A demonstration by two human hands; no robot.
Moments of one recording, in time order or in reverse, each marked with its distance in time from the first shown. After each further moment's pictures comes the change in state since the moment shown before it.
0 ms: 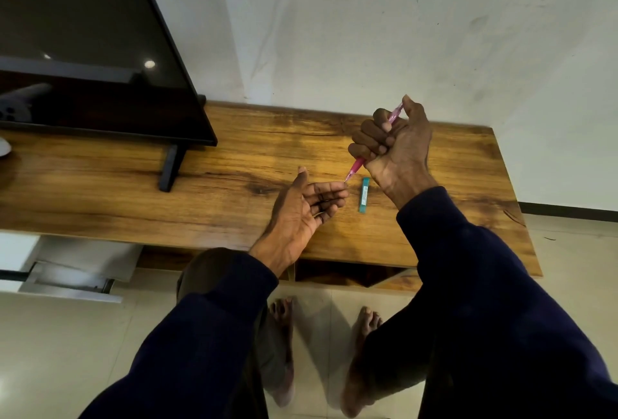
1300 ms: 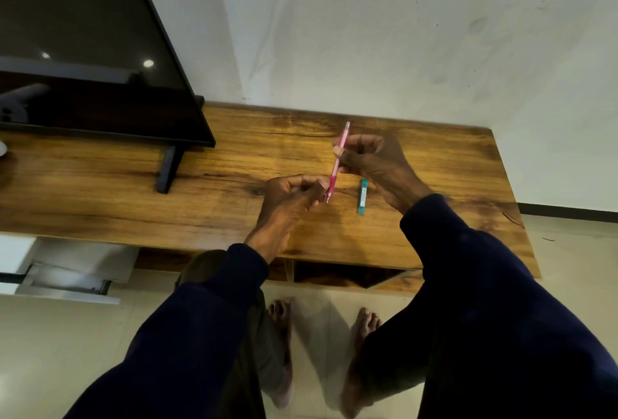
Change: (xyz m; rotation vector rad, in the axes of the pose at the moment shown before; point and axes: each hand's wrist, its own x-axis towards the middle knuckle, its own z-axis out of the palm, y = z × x) left_hand 0.022 0.005 -0.015 0.372 0.143 0.186; right_hand 0.010 0.013 -0.033 -0.922 -0.037 -0.088
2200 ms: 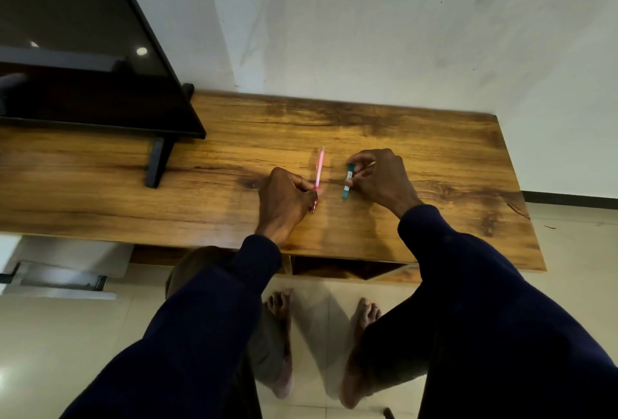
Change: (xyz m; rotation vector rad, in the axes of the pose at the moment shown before) left_hand 0.028 -0.026 0.006 0.597 0.150 0.161; right_hand 0.011 0.055 -0.018 -0.757 0.117 0.021
